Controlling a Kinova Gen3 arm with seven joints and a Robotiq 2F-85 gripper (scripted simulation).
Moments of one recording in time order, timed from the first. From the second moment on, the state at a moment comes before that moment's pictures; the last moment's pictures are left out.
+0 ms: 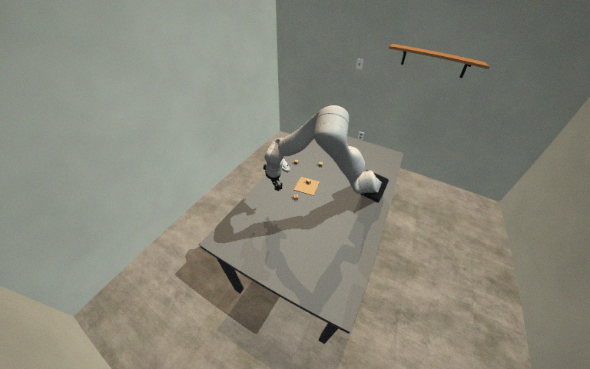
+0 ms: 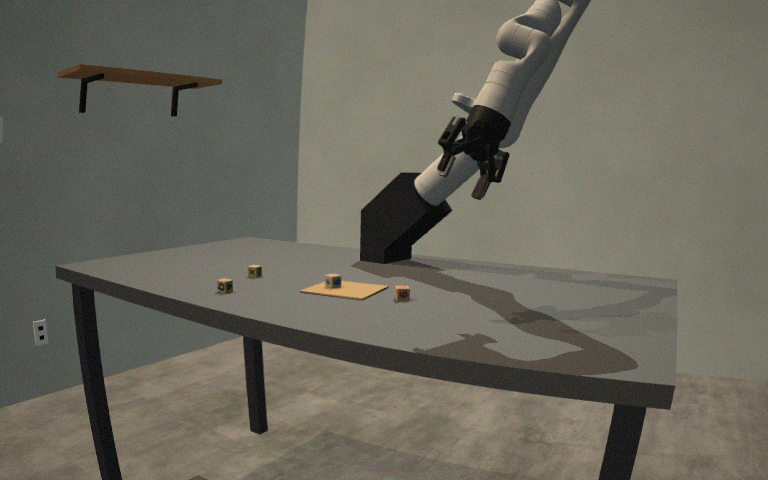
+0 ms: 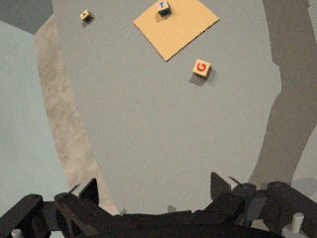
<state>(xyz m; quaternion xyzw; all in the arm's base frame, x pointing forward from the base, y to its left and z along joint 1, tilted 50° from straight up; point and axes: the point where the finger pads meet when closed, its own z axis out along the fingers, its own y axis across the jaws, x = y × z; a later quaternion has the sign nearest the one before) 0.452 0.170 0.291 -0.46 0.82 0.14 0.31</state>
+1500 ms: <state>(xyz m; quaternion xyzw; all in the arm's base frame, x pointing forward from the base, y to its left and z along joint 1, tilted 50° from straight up) 0.452 0.171 0.256 -0.46 0.81 0.20 0.30</state>
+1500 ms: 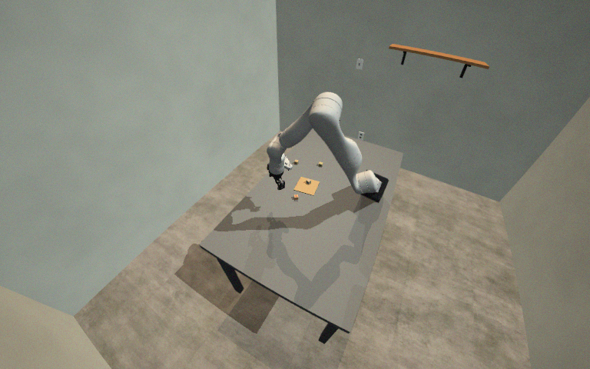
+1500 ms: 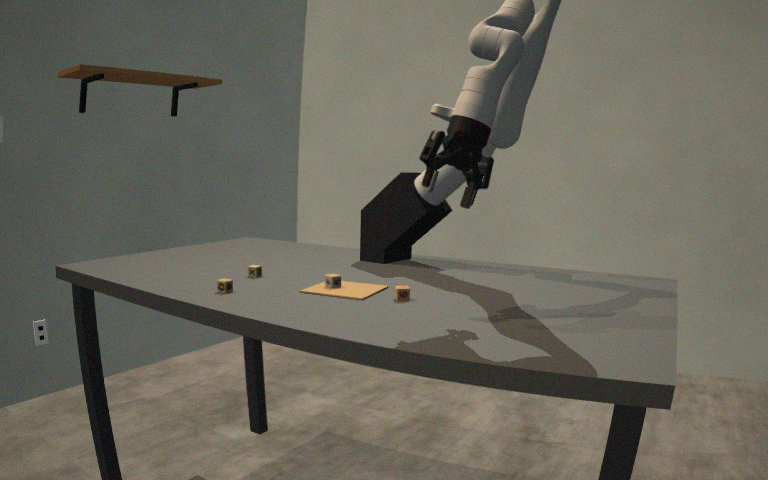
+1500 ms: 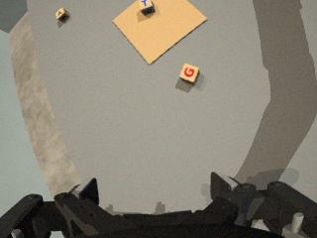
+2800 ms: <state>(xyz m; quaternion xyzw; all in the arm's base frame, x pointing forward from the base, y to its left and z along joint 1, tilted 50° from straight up) 0.448 0.174 0.226 -0.47 0.80 0.24 0.28</state>
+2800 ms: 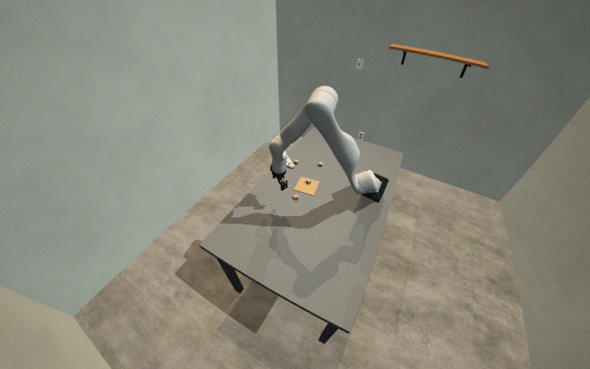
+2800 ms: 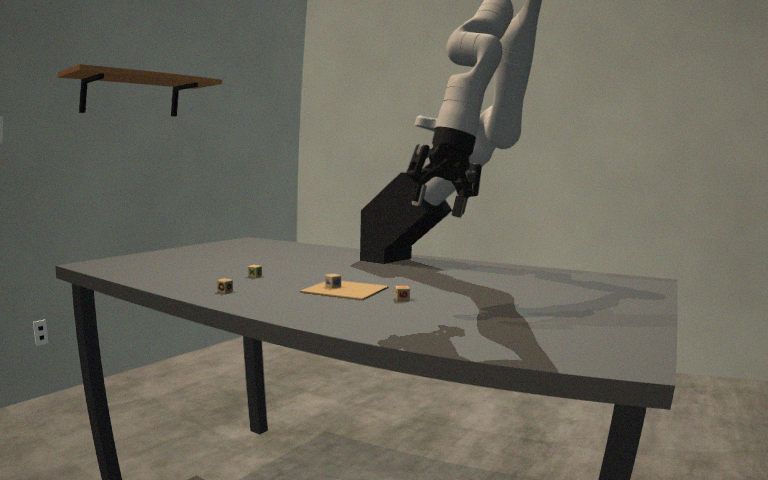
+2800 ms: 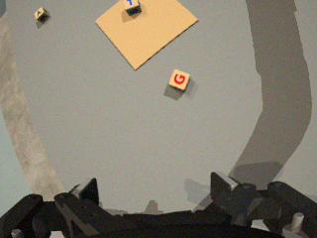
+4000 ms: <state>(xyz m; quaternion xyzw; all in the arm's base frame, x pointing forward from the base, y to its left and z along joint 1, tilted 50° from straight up) 0.443 0.179 0.199 -0.47 0.79 0.28 0.27</state>
